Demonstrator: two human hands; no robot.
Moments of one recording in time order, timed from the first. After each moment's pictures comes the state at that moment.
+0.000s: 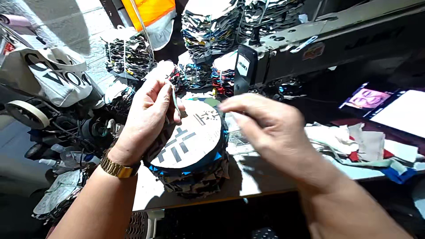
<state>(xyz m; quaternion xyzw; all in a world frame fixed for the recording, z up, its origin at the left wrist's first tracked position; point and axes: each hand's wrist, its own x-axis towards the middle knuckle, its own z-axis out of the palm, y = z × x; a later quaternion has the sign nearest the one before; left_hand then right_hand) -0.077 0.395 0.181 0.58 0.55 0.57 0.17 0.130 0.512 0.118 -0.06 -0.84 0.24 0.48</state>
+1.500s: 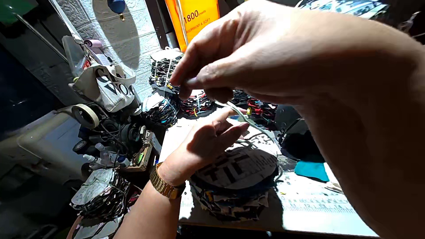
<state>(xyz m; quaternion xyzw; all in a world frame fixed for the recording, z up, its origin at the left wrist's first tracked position) -0.072 0.362 0.190 0.65 0.57 0.46 0.19 0.039 0.489 0.294 0.09 -0.87 0.42 0.25</state>
